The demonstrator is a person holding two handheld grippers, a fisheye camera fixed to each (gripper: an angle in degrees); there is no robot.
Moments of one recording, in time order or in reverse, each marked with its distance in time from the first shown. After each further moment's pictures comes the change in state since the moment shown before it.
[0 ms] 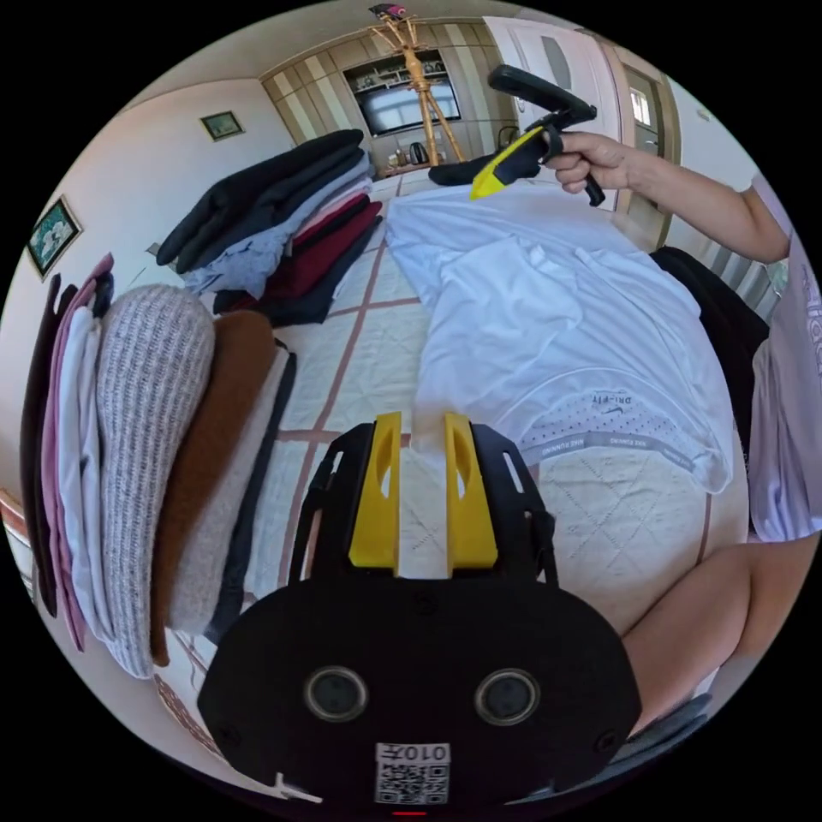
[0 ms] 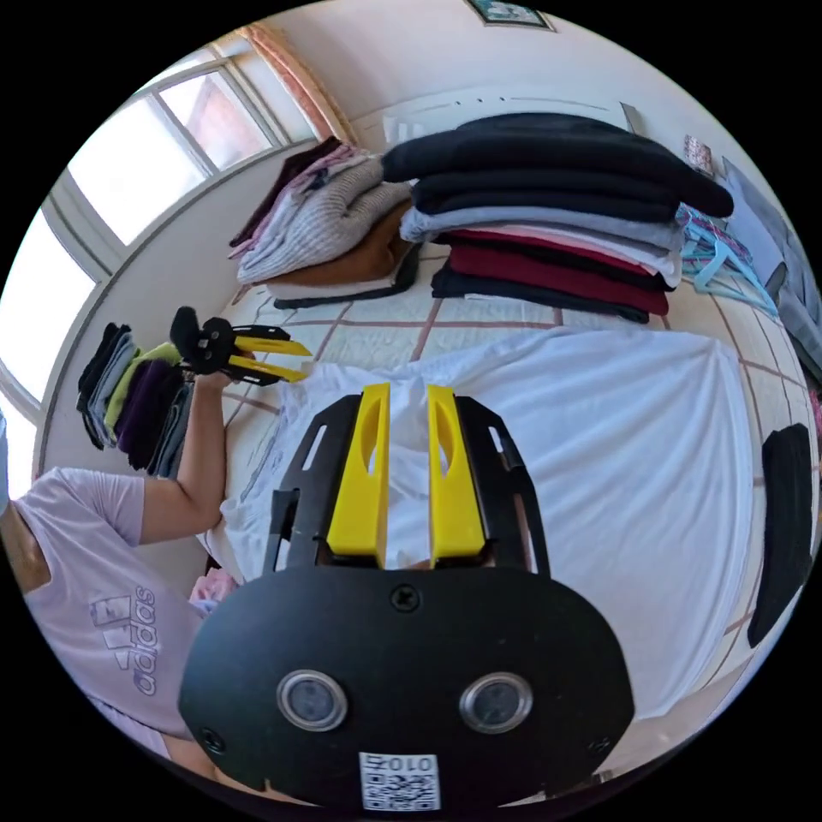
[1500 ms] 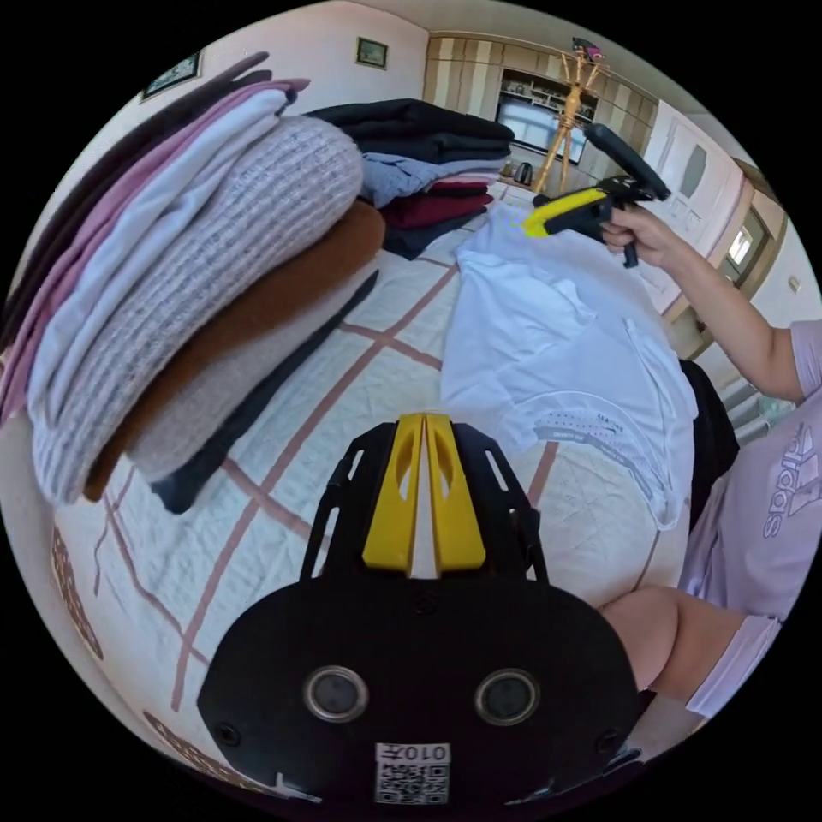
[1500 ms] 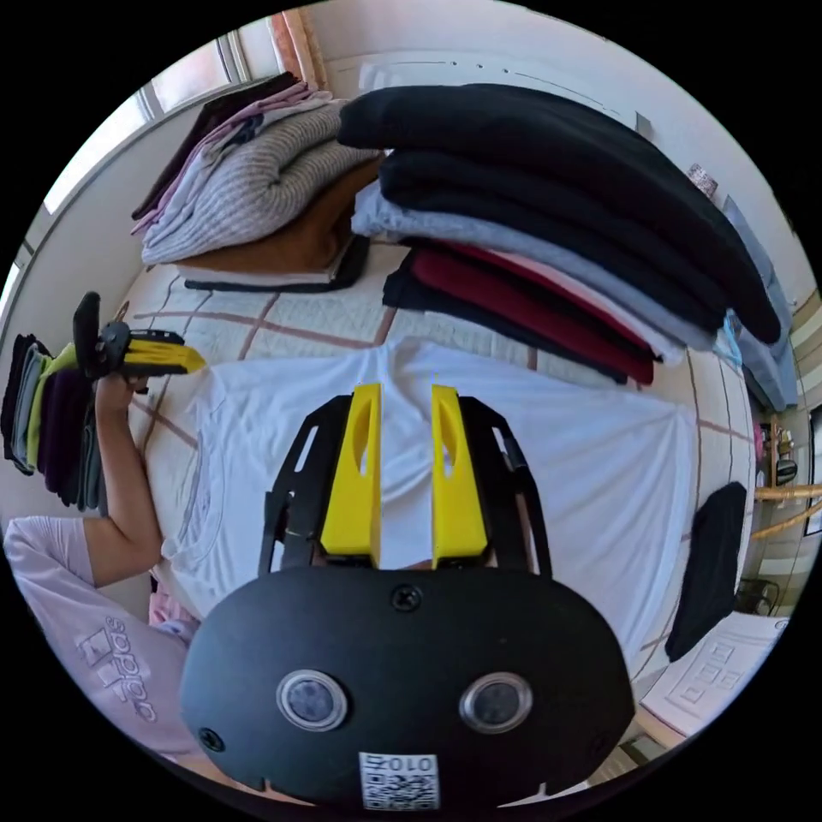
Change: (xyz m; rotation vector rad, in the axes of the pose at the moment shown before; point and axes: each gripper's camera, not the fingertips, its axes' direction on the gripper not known) left arm -0.117 0.043 -0.065 -0.015 0.091 -0.445; right arm -0.126 -0.154 -0.056 -0.174 0.277 -0.038
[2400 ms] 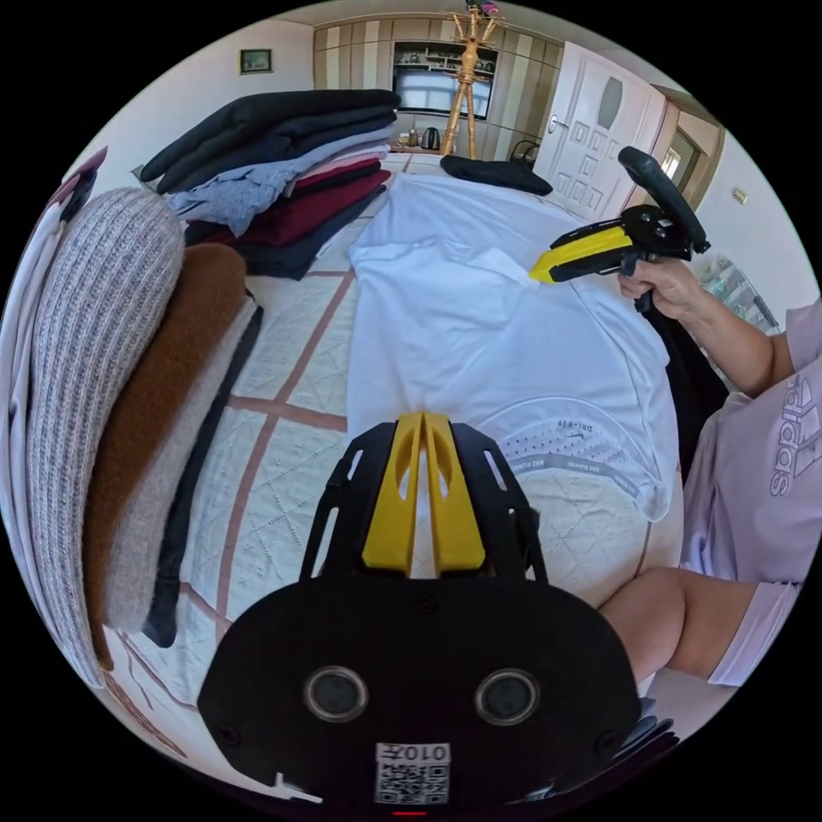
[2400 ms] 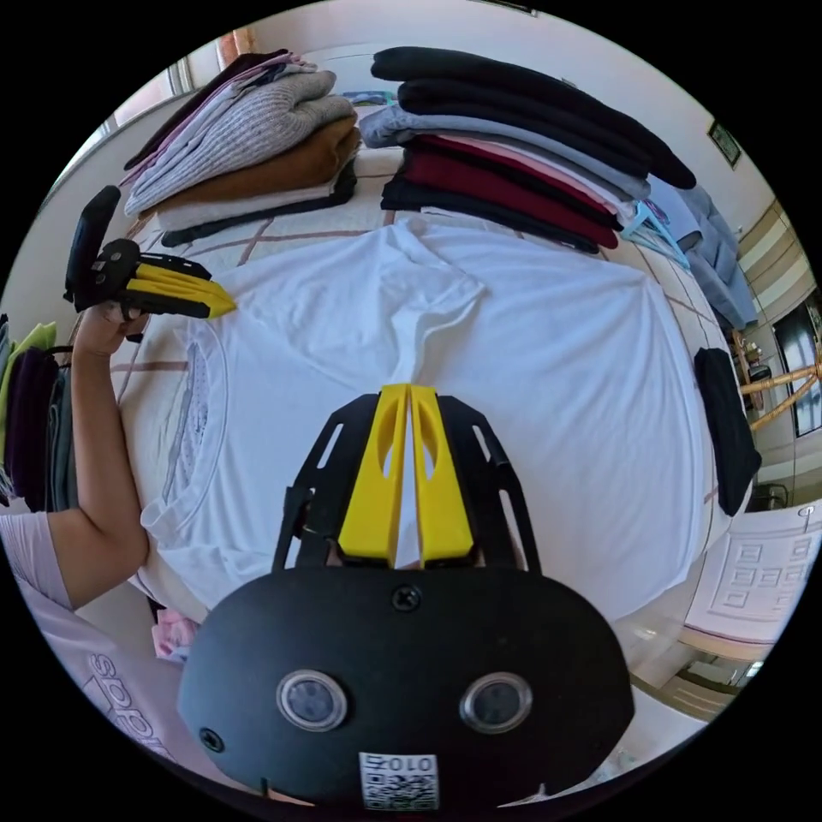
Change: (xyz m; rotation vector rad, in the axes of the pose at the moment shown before) left arm 0.064 -0.060 0.038 -0.068 0.139 0.282; right arm -0.117 0.113 0.043 -0.005 0.131 0.176
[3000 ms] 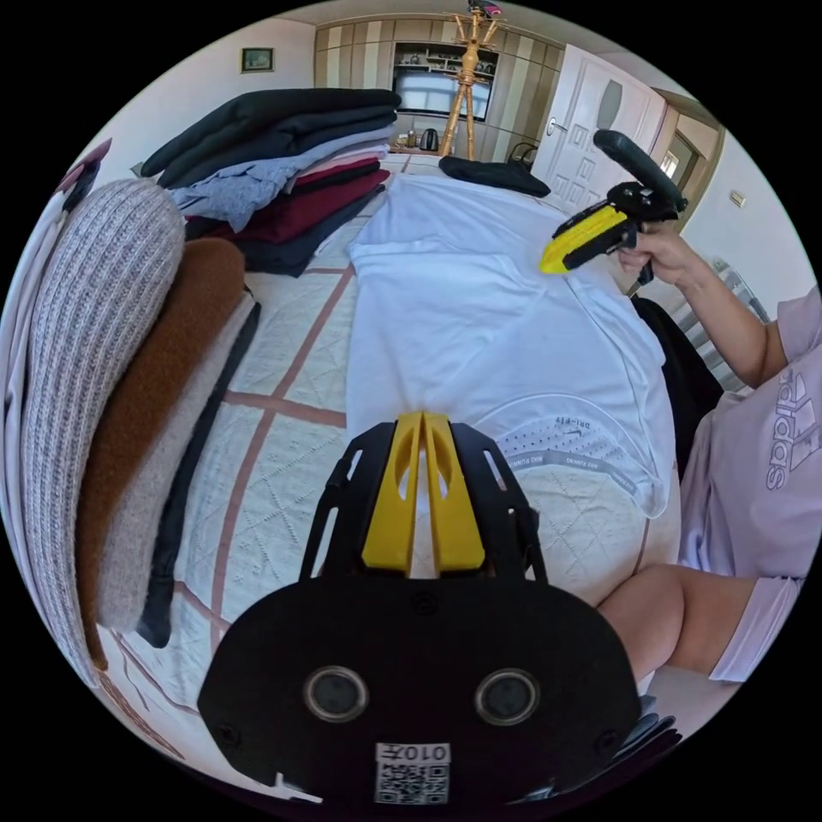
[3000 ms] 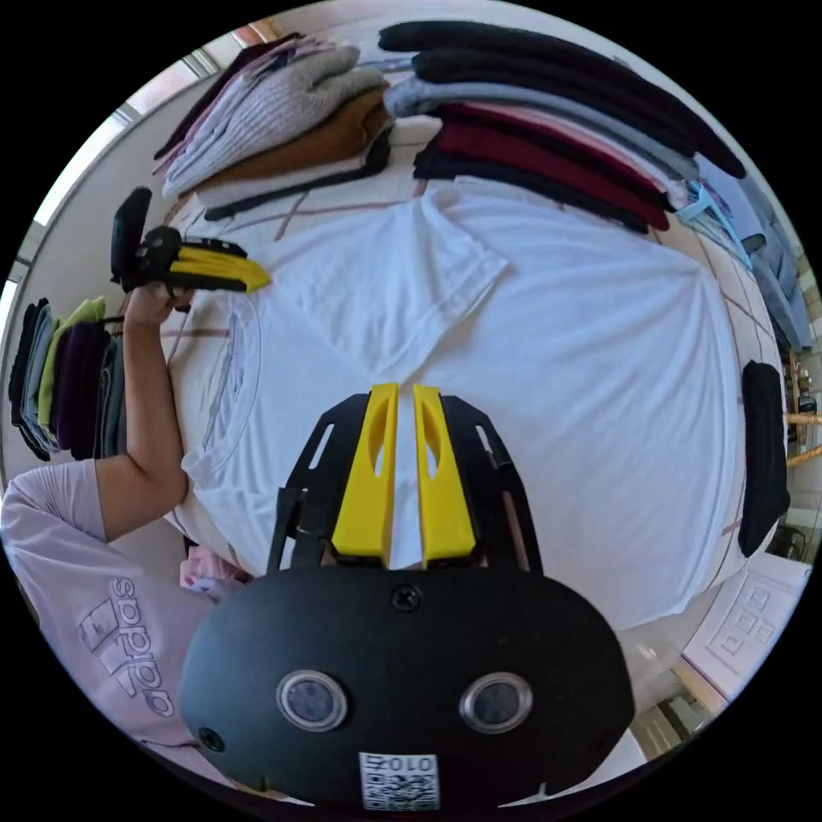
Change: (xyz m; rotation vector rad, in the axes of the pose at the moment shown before) left arm 0.006 0.005 -0.001 0.005 0.021 -0.004; right arm 0.056 -0.024 0.010 -0.088 -0.187 -0.078
